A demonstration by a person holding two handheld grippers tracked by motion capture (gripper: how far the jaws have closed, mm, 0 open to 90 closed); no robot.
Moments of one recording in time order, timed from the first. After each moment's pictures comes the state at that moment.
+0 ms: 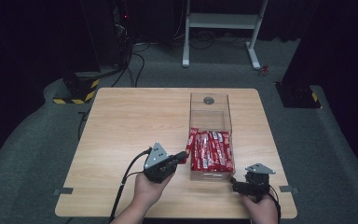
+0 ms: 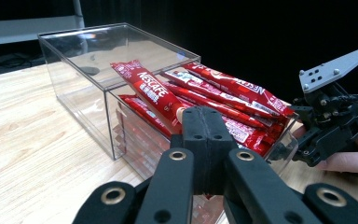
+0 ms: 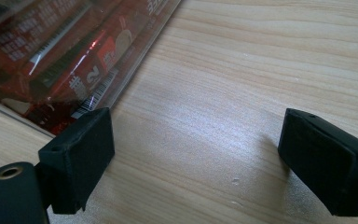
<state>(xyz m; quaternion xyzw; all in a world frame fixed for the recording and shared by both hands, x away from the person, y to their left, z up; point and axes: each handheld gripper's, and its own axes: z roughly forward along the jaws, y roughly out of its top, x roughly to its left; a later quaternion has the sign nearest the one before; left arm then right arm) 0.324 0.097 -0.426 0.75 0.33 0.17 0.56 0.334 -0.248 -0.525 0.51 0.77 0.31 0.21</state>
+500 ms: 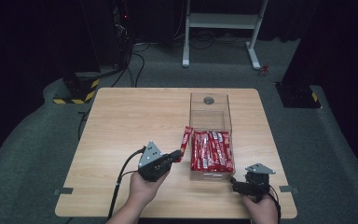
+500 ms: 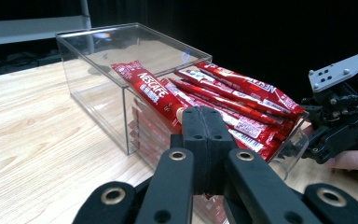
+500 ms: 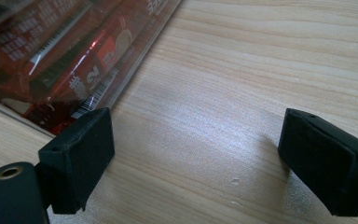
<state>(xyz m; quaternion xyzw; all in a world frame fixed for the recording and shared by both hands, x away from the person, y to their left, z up) 0.326 0.113 -0.426 0.74 0.33 0.18 0.55 0.334 -0.248 -0.525 0.51 0.77 0.31 0.21</state>
